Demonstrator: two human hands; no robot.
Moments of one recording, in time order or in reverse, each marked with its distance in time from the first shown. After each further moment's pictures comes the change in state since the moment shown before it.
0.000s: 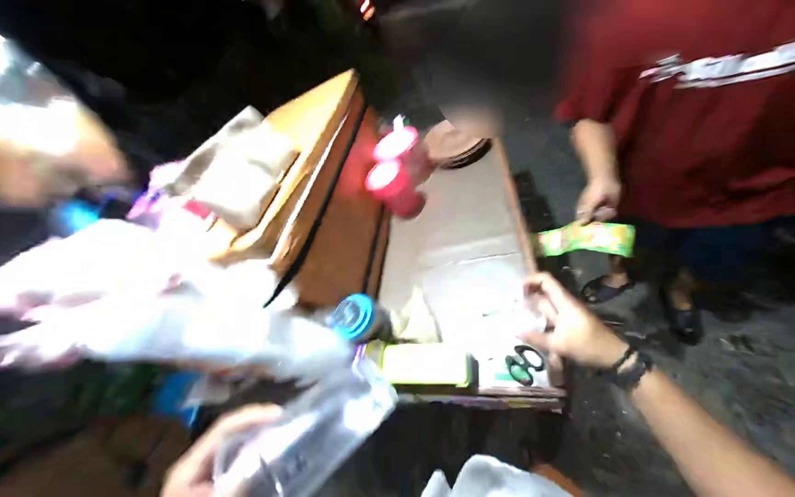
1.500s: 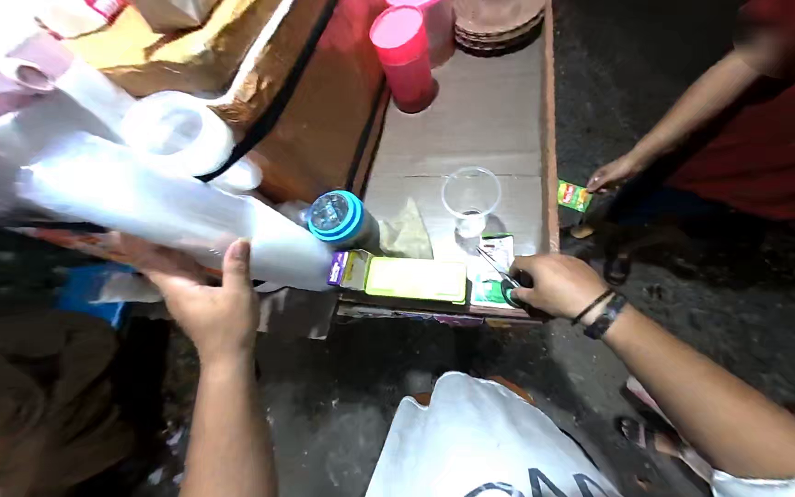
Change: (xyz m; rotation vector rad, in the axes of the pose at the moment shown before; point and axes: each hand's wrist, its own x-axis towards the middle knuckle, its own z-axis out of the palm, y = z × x) left_hand 0.079 -0.140 0.022 0.222 0.607 -0.092; right_hand 0.021 0.014 0.037 -1.036 -0.433 0.451
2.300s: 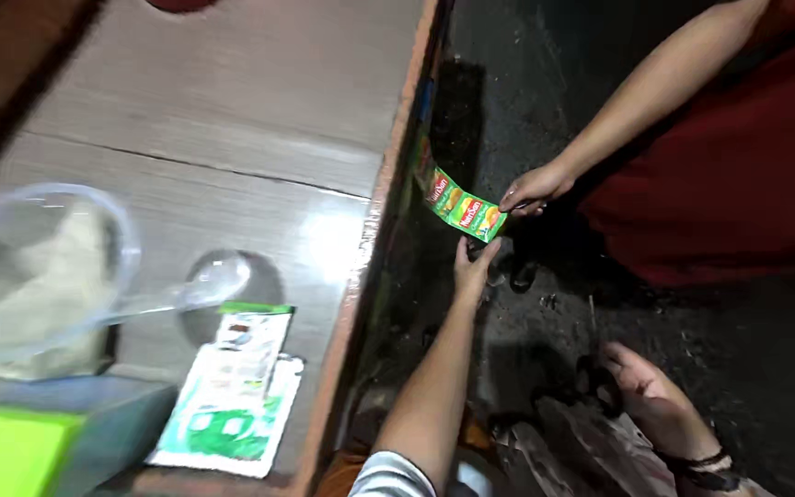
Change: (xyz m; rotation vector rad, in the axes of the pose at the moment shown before) left_hand -0.264 0.120 0.641 -0.775 -0.541 -1.013; right_hand -0.071 0.397 0.006 1.213 0.084 -0.004
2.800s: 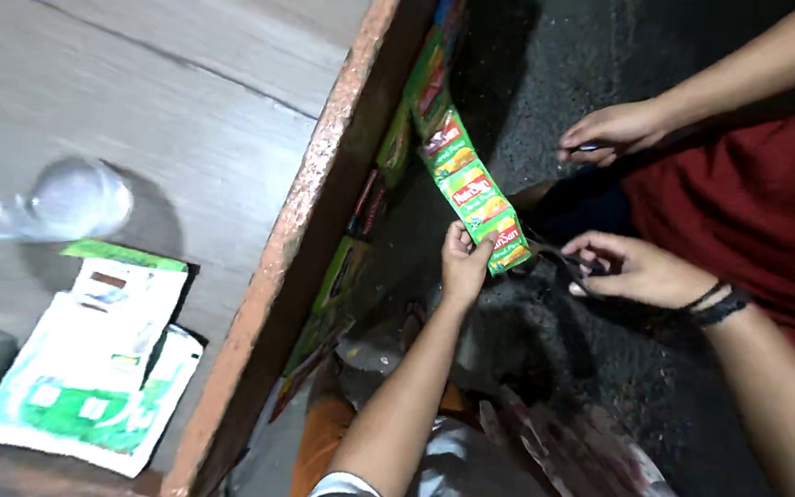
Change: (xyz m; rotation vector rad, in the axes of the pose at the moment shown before) left_hand -0.013 -0.010 0.008 -0.261 0.068 0.137; right_hand 0.207 -0.042 -0.085 -0.888 -0.410 0.182
